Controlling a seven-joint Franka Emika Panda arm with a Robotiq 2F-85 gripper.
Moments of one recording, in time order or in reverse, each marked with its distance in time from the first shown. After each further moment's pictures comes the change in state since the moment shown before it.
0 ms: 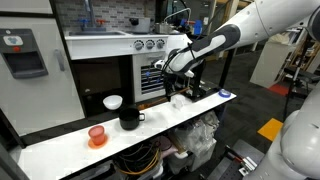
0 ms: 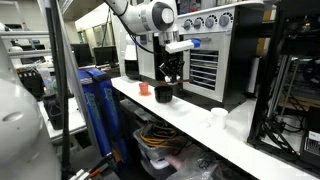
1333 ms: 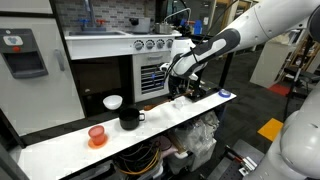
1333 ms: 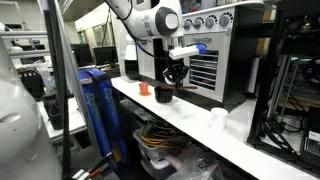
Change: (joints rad) arm -0.021 0.000 -0.037 -0.059 0.001 0.052 -0.001
